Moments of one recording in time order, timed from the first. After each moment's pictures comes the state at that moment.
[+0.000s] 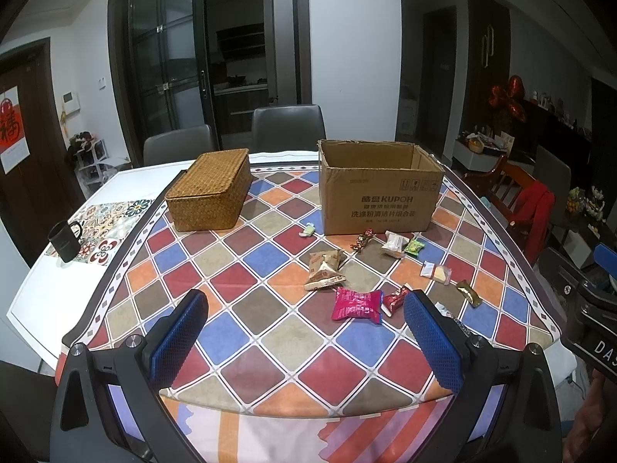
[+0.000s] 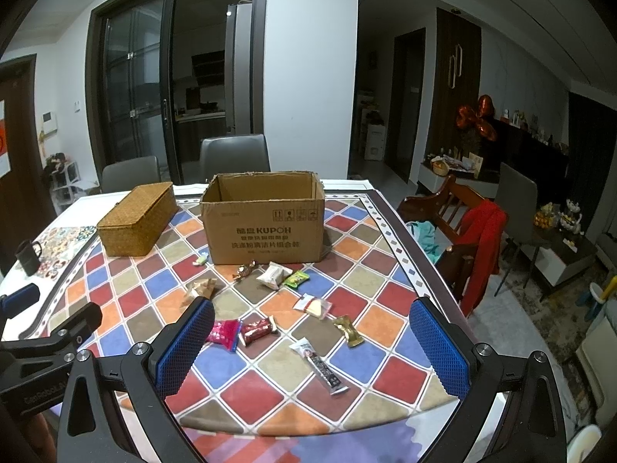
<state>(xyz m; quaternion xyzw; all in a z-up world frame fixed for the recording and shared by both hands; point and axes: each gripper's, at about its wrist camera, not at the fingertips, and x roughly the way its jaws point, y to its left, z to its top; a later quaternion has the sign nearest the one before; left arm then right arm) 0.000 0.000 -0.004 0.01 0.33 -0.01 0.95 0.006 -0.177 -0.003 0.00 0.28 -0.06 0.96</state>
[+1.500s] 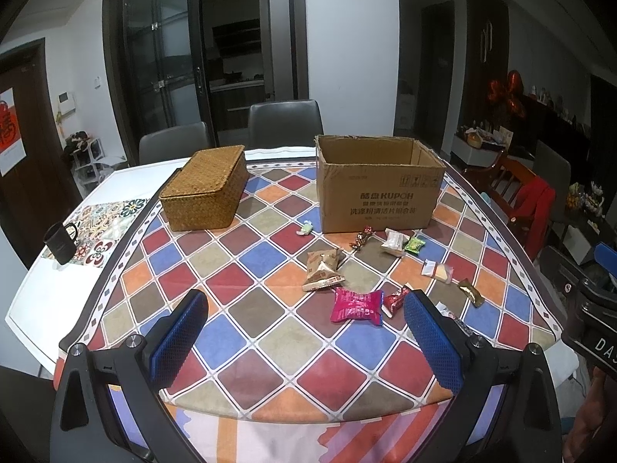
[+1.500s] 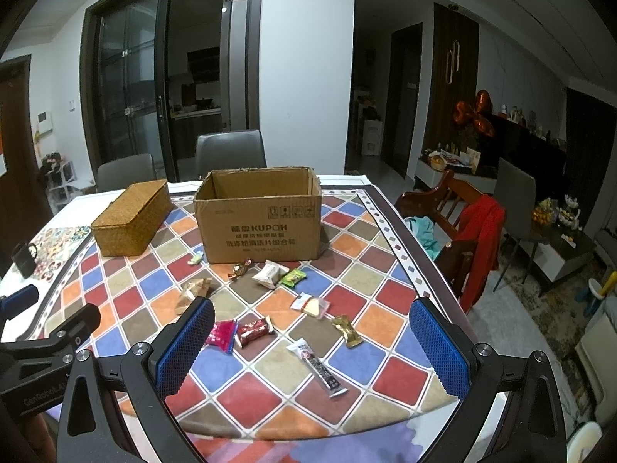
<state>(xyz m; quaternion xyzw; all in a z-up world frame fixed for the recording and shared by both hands) 0.009 -0.002 -0.013 0.02 0.34 -0.02 0.94 0.010 -0.189 -0.006 0.00 0.29 -0.06 0.96</state>
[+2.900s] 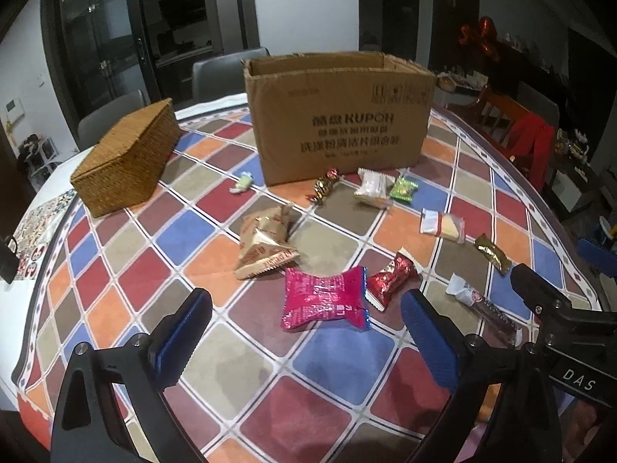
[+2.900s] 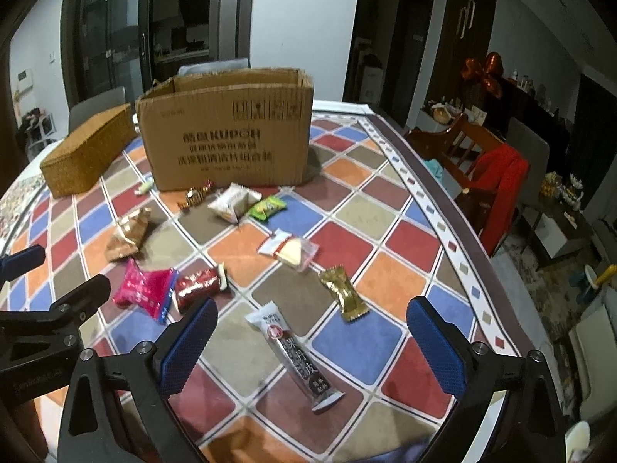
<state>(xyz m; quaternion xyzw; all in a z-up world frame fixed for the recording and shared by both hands) 0.110 -0.057 -0.121 0.07 0.41 -0.09 0.90 0.098 -0.207 -0.122 -0.02 0.39 -0.08 0.92</state>
